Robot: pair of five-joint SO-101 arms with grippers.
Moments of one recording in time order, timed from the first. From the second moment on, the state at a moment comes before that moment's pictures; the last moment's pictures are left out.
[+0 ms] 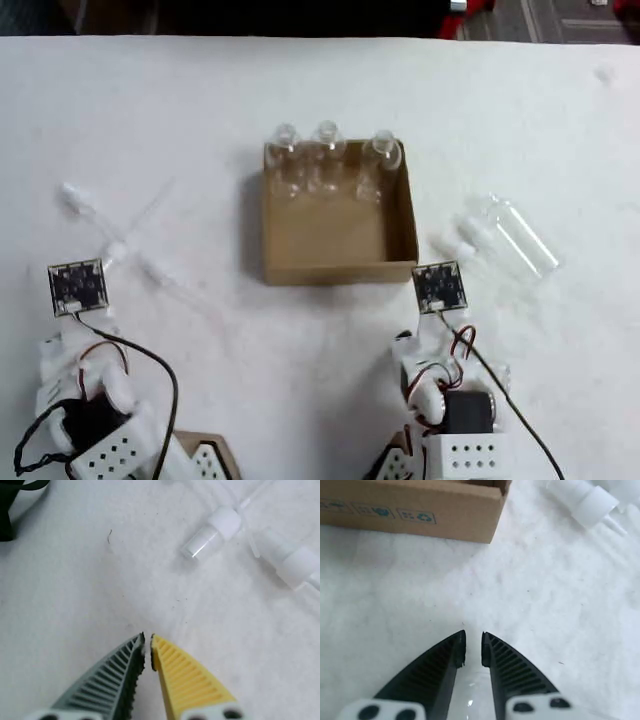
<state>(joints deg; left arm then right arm) -43.4 -104.0 96.9 63.3 -21.5 -4.7 -102.8 96.4 72.4 9.8</state>
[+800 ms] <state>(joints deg) -43.4 -104.0 96.9 63.3 -21.5 -4.9 -102.8 96.4 72.4 9.8</state>
